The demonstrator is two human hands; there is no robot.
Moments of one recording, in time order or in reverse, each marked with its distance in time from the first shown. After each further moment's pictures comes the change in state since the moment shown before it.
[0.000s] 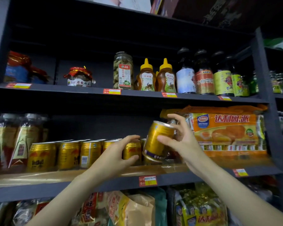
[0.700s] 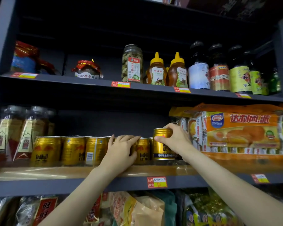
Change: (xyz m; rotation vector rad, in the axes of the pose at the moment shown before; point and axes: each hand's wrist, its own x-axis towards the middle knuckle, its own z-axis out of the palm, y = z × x) left_hand 0.020 -0.037 0.023 0.472 0.020 -0.169; right_hand 0.057 0.045 0.028 -0.711 0.042 0.139
